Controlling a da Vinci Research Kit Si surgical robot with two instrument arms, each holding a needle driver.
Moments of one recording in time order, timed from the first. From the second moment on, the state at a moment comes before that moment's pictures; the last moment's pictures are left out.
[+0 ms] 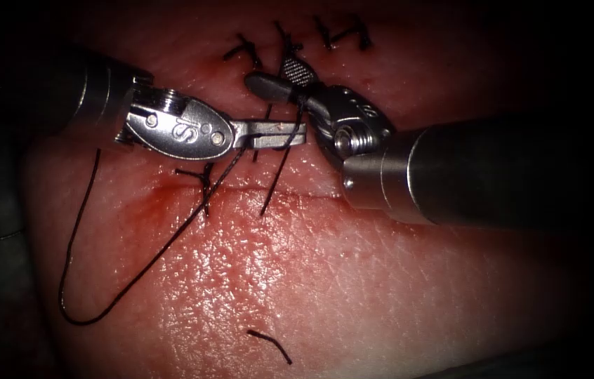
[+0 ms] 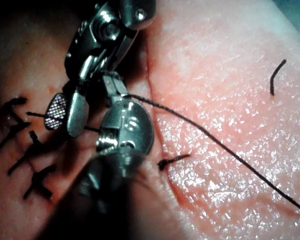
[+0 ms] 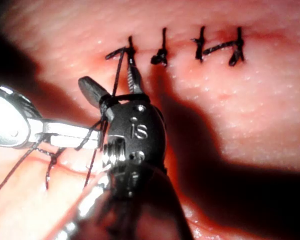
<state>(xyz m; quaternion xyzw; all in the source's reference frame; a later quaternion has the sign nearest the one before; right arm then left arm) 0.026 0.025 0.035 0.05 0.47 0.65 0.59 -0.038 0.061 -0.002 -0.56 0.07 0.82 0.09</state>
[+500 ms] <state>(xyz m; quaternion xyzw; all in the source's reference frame) 0.027 0.025 0.035 0.07 0.45 0.65 0.61 -0.038 0.061 -0.002 -0.56 0.07 0.82 0.09</state>
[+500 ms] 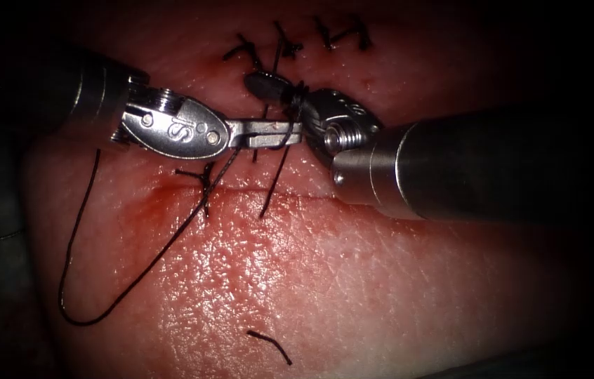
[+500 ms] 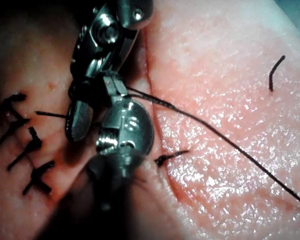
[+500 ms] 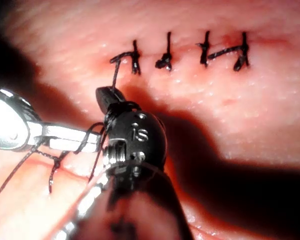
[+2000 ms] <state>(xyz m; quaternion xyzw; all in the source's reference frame) 0.026 0.019 0.029 0.06 0.48 0.61 0.63 -0.031 0.067 0.003 -0.52 0.11 0.84 0.13</state>
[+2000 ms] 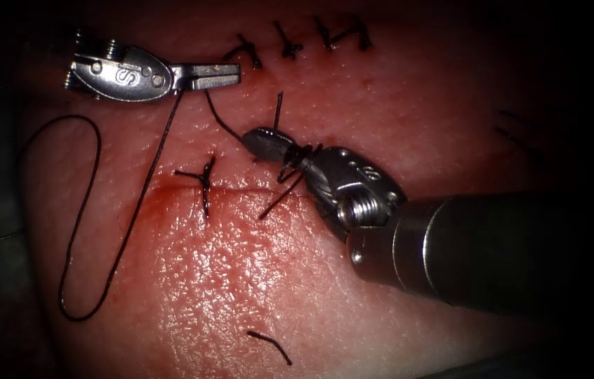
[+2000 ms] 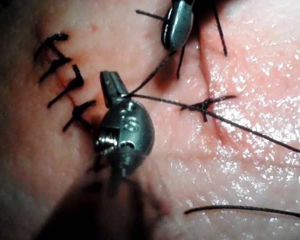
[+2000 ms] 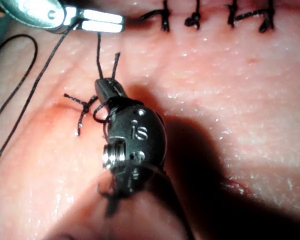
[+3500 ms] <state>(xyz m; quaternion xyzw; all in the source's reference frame) 0.026 0.007 0.028 0.03 0.48 0.58 0.66 -0.029 0.087 0.005 -0.48 0.21 0.85 0.05</state>
